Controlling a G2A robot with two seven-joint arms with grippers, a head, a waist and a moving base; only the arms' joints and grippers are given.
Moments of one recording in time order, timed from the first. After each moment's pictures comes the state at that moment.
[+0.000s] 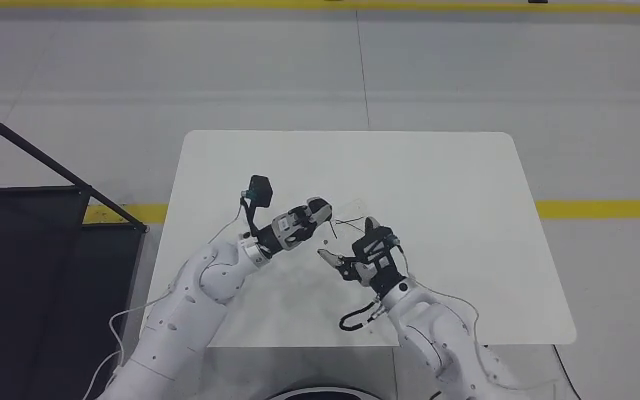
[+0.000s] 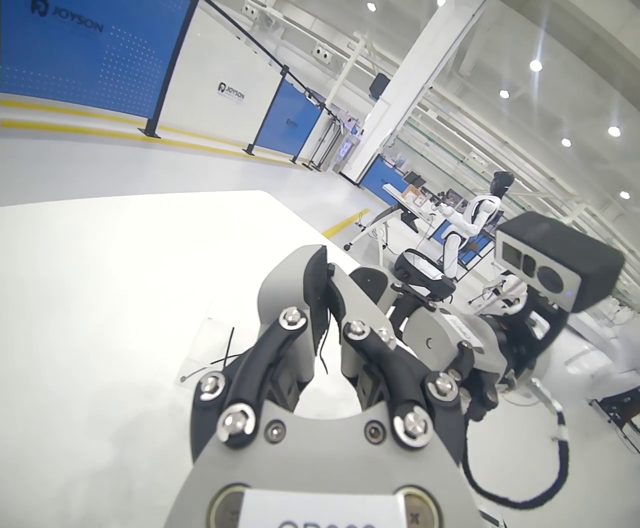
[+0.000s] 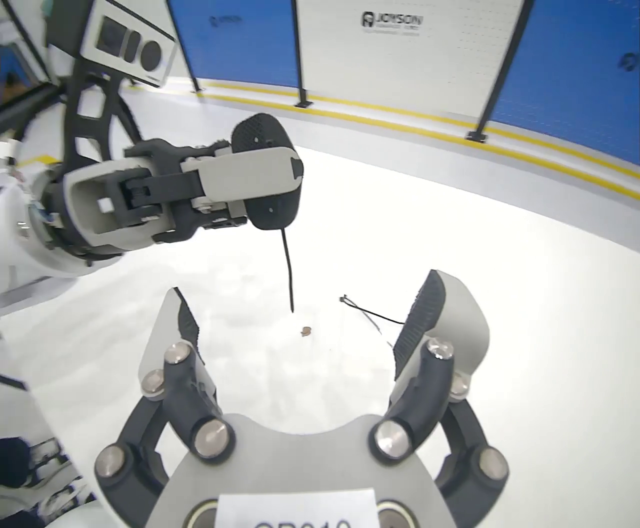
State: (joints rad) left arm 1.06 -1.22 -1.12 -1.35 0.57 -0.82 -0.09; right arm -1.30 -1.13 1.00 -1.85 -1.08 -0.11 0.15
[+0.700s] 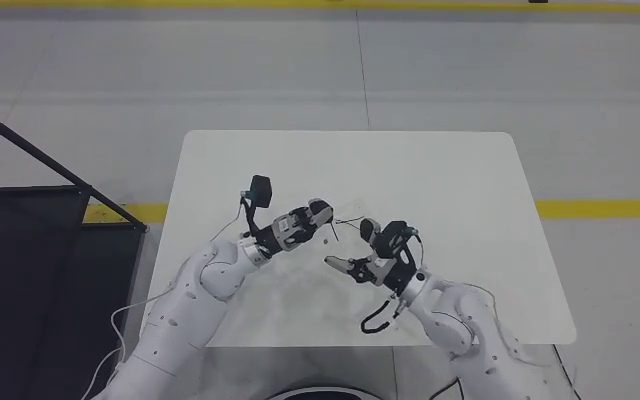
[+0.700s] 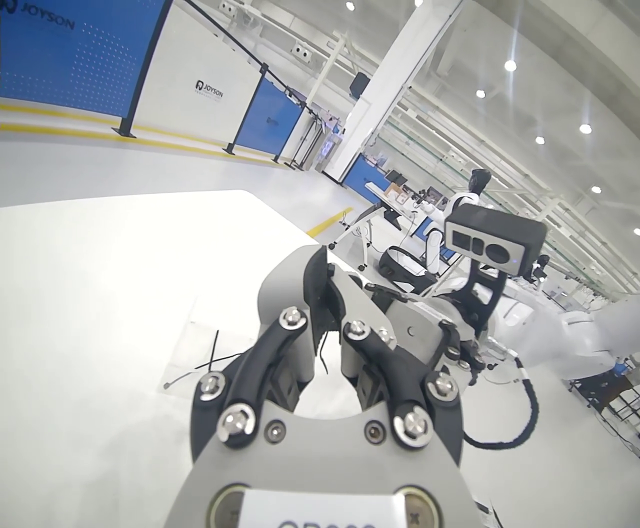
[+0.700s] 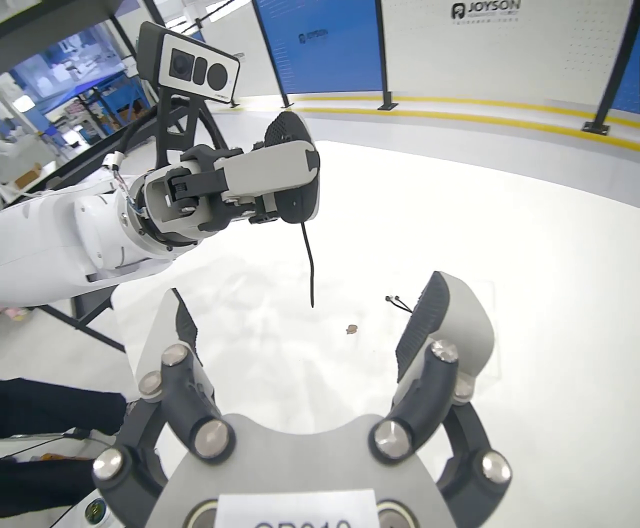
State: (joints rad) left arm 1.05 -1.23 -1.11 -1.32 0.53 -0.89 -0.09; right arm -1.25 -1.12 1.08 -1.73 -0.87 -0.44 0.19
